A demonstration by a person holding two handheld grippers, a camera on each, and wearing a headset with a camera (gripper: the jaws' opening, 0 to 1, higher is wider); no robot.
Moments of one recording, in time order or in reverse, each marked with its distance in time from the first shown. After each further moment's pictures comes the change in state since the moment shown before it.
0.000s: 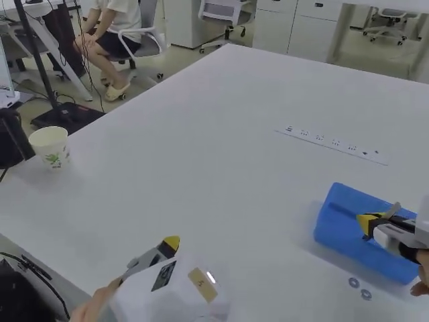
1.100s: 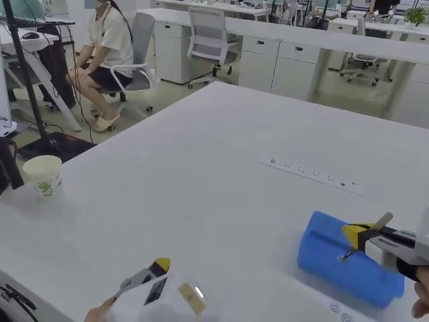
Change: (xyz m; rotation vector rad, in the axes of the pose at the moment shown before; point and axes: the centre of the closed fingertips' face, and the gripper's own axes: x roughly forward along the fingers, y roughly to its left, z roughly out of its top) left arm -0.001 0.000 0.004 0.002 -0.022 0.004; right arm -0.055 0.034 0.054 -0.033 -0.101 0.075
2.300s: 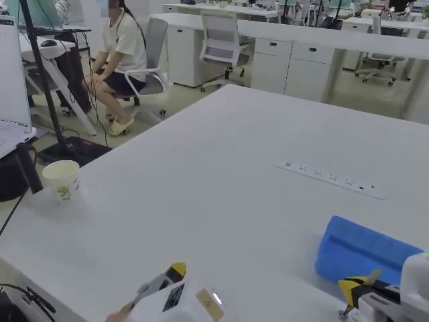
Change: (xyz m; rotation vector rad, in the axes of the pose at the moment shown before) left arm -0.001 0.002 0.001 -0.015 -0.010 0.004; right arm 0.019 0.021 -0.087 0.008 0.147 0.032
